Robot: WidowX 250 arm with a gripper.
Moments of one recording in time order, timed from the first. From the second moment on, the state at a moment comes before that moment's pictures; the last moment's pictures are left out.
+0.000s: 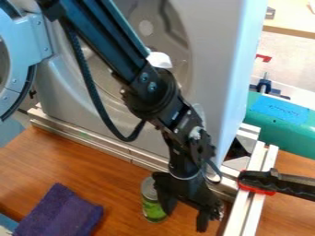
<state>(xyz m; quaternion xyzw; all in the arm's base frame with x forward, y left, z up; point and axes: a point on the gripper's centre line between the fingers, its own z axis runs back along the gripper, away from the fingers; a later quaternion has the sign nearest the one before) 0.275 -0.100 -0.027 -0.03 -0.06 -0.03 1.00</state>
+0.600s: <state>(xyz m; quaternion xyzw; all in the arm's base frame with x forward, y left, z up) 0.284 0.022 -0.005 0.05 -0.04 0.02 1.00</state>
